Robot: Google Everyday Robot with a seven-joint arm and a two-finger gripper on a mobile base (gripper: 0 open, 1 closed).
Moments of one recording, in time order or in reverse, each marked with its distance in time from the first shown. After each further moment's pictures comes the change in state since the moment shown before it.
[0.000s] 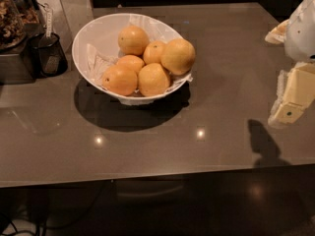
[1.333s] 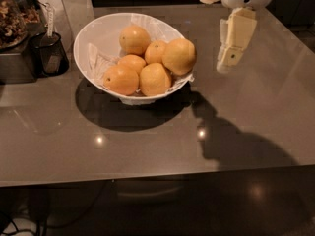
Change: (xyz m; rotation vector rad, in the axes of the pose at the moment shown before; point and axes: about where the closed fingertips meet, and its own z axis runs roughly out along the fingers) arm -0.118 -0.074 0.005 -0.039 -0.166 -0.287
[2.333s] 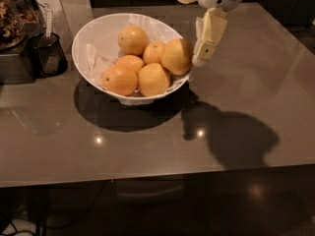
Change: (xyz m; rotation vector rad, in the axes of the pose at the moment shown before) arm -0.033 -0.039 0.035 -0.010 -0.139 -0.044
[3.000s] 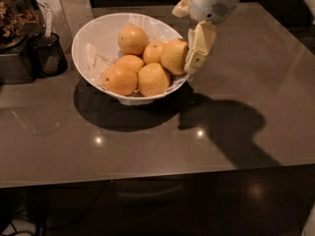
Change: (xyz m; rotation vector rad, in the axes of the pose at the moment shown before) arm 0.010 -0.009 0.037 -0.036 -0.033 0.028
